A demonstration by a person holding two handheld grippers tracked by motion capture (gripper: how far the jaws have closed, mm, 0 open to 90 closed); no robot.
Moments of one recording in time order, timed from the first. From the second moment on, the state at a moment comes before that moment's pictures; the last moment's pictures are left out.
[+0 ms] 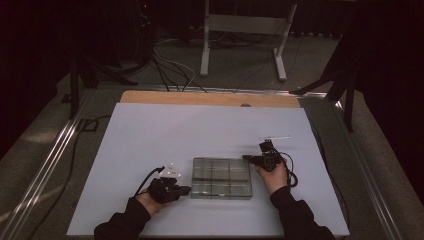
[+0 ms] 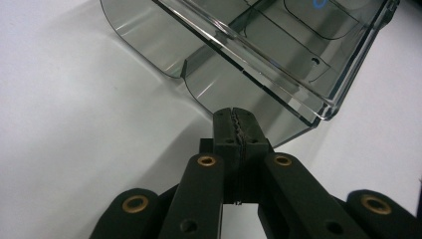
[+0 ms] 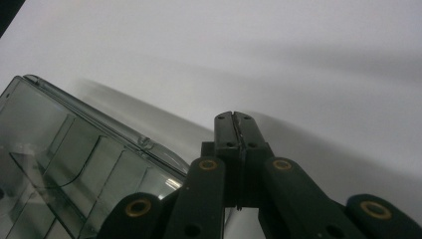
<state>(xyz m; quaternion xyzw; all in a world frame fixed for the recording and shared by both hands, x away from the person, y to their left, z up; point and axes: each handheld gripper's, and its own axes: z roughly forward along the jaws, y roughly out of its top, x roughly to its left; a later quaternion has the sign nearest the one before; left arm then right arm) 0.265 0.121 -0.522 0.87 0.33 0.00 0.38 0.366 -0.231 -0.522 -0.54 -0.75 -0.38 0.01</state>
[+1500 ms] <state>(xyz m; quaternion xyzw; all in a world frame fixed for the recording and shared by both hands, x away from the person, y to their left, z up) 0.261 0.140 -0.481 0.86 0.27 0.01 0.44 0.314 -0.262 -0.451 -0.38 -0.75 -0.53 -0.04</state>
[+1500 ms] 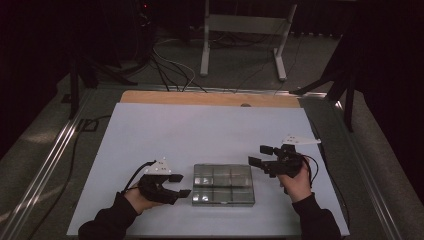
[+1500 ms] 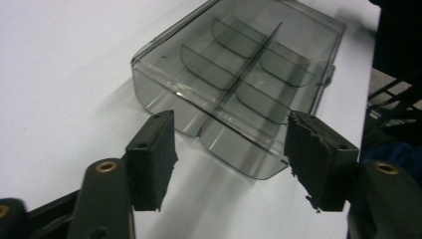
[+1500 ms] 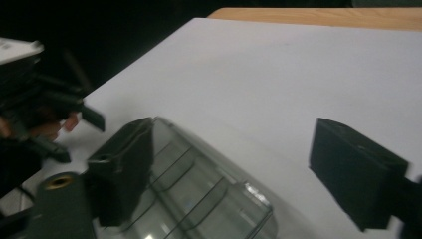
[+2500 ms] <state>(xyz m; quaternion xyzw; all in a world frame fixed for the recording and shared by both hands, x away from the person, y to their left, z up) 0.263 0.141 -0.490 0.86 0.24 -0.01 0.44 0.263 -0.300 -0.474 -0.30 -0.79 -0.54 -0.04</state>
